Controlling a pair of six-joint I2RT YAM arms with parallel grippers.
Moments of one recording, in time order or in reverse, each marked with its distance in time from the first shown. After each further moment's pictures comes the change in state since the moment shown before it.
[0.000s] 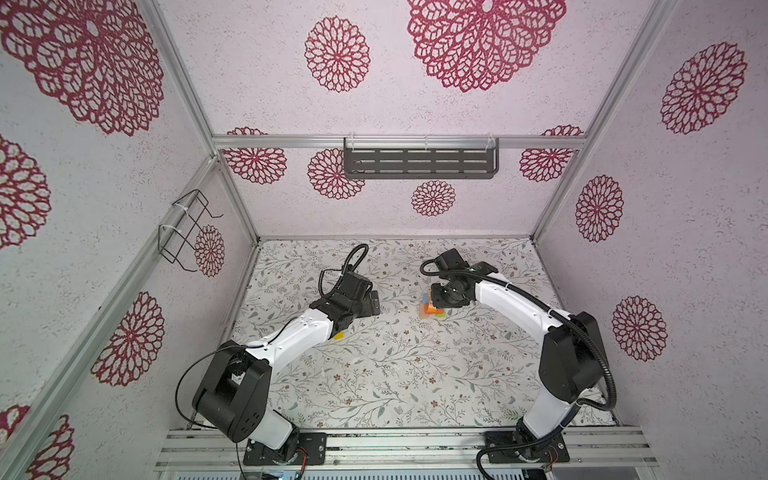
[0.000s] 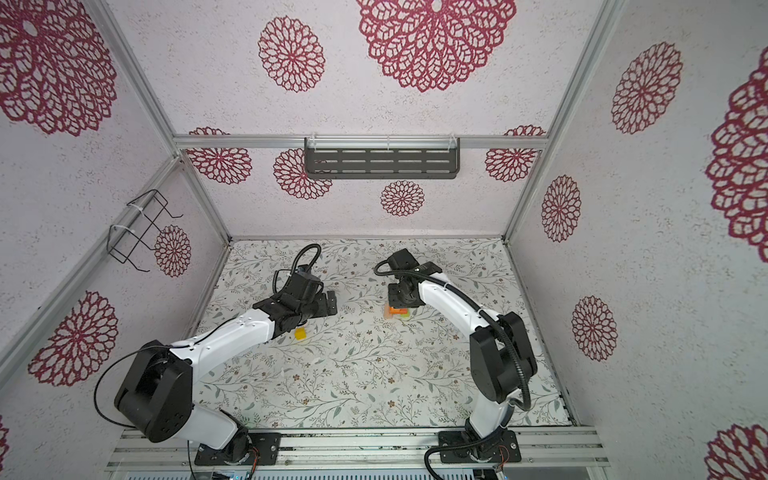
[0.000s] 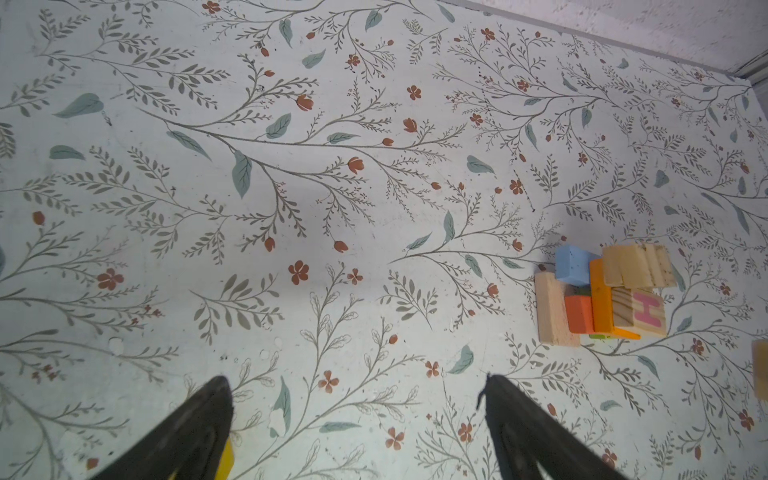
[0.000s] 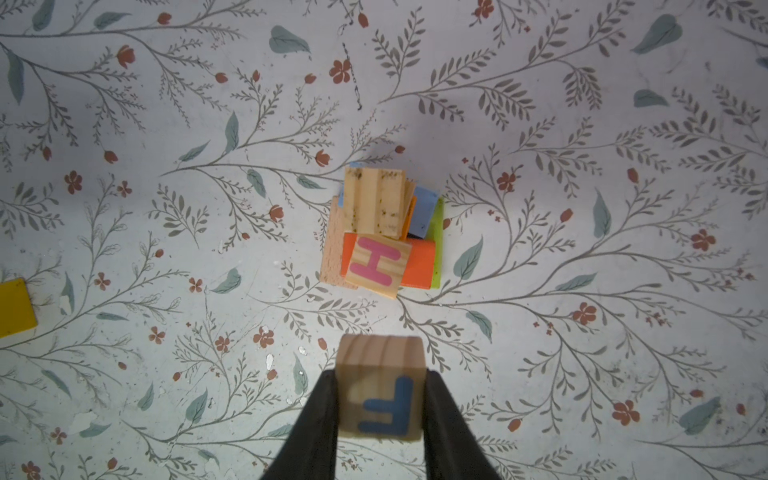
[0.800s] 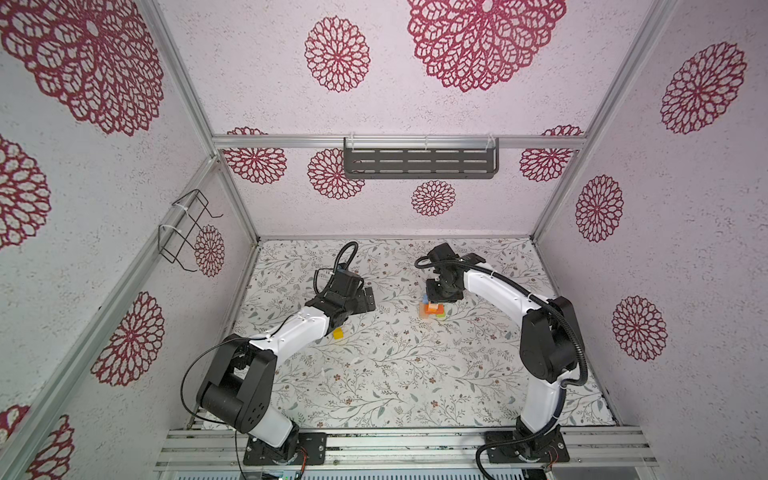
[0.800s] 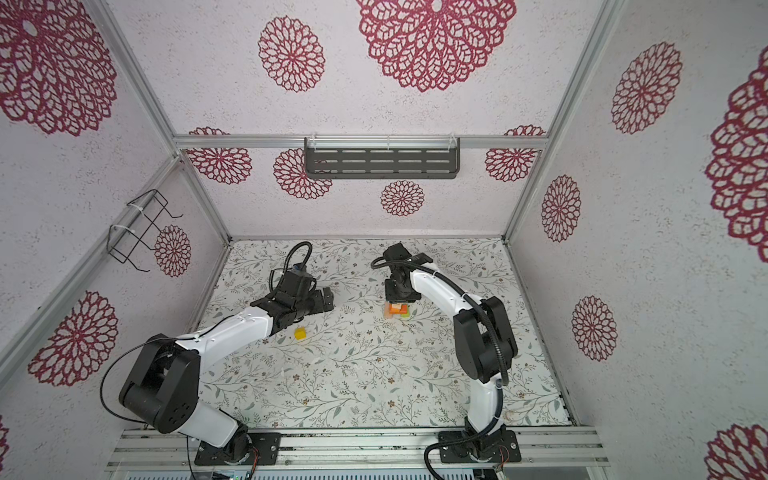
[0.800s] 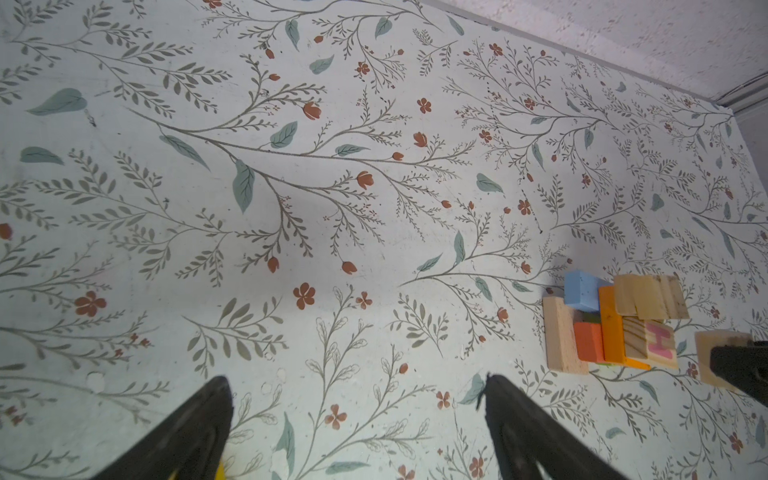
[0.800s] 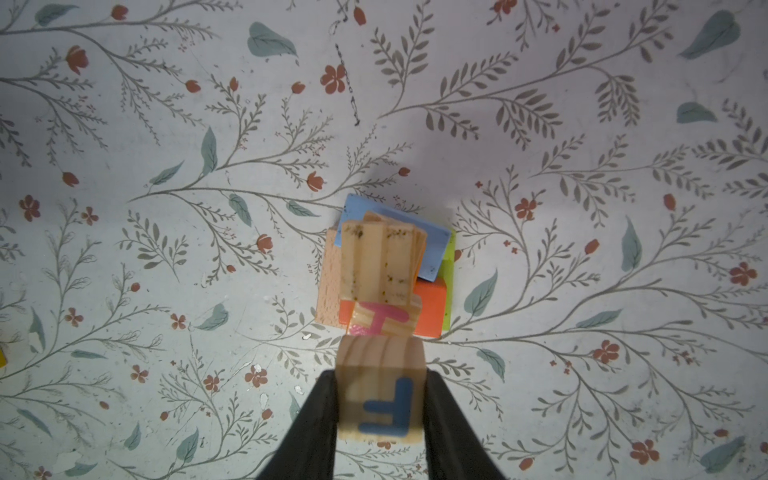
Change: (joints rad) left arm 0.072 0.032 -0.031 0.095 0.085 0.013; right arm -0.013 0.150 0.134 -0.051 -0.014 -0.006
